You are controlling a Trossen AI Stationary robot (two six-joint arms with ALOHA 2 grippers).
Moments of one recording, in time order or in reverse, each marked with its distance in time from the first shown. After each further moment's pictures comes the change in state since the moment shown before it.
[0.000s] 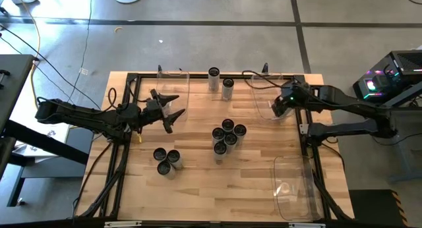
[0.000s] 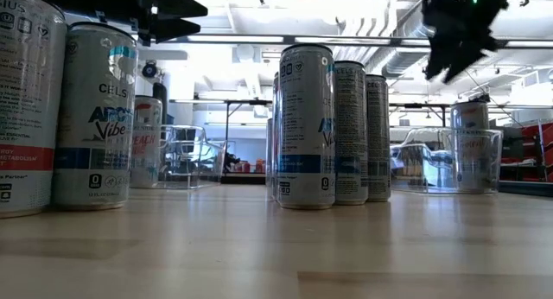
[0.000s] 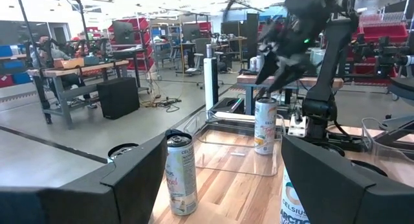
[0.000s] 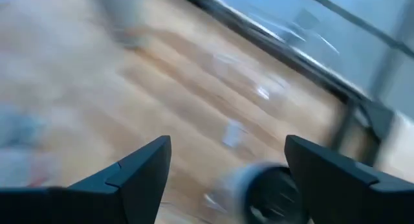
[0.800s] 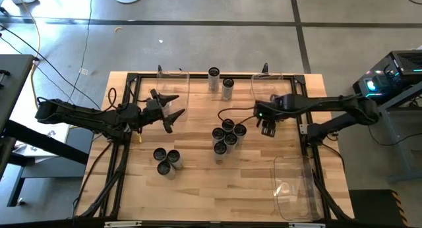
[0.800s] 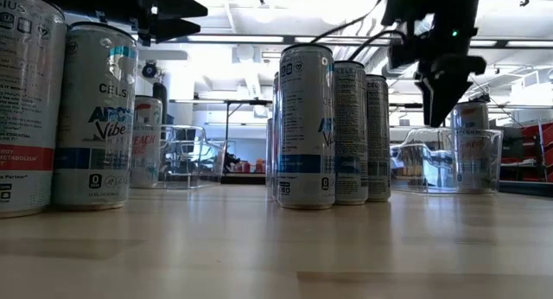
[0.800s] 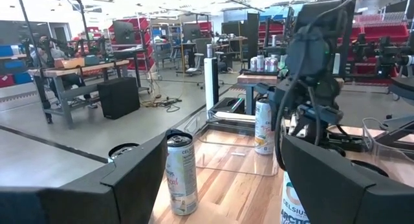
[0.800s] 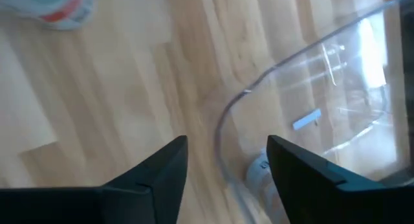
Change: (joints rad) left arm 0.000 0.000 0.000 -0.001 -0.001 0.000; right arm 0.108 0.379 -0.033 0.005 -0.147 -0.342
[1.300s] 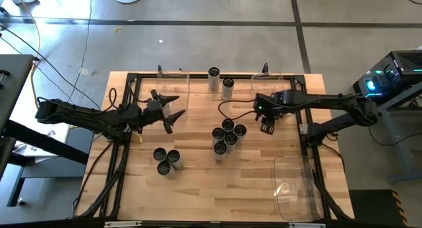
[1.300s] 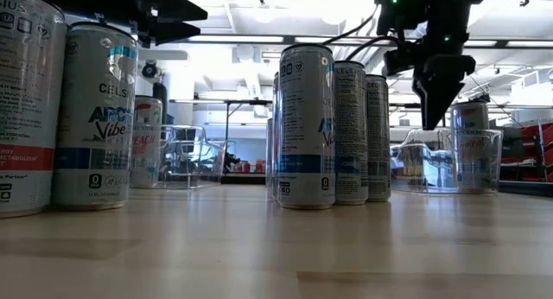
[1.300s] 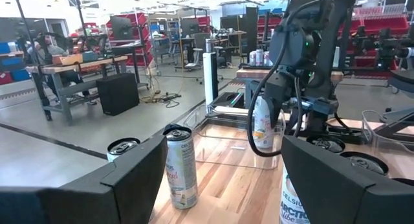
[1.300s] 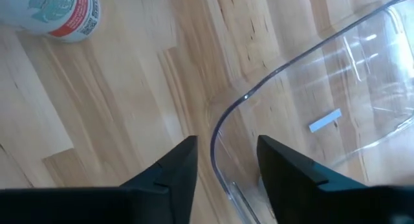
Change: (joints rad) left arm 0.000 0.000 0.000 -0.024 0.004 -0.001; right arm -0.082 0.009 0.000 0.036 -0.112 -0.028
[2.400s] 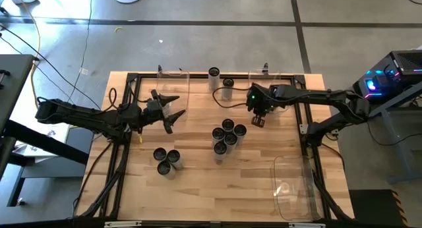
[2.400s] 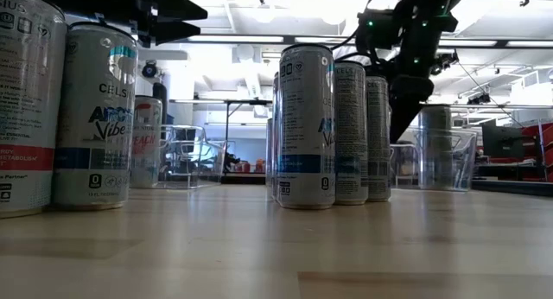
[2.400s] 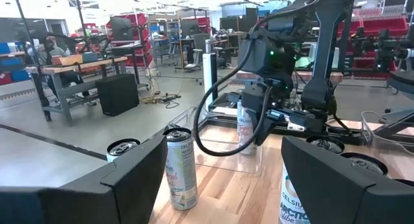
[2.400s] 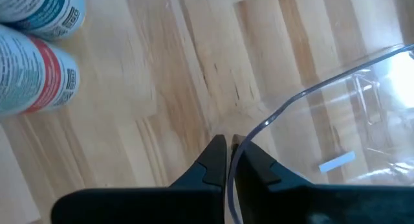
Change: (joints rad) left arm 0.000 0.000 0.000 0.004 0.002 0.000; right arm -0.151 0.111 -0.001 0.247 -0.051 -0.171
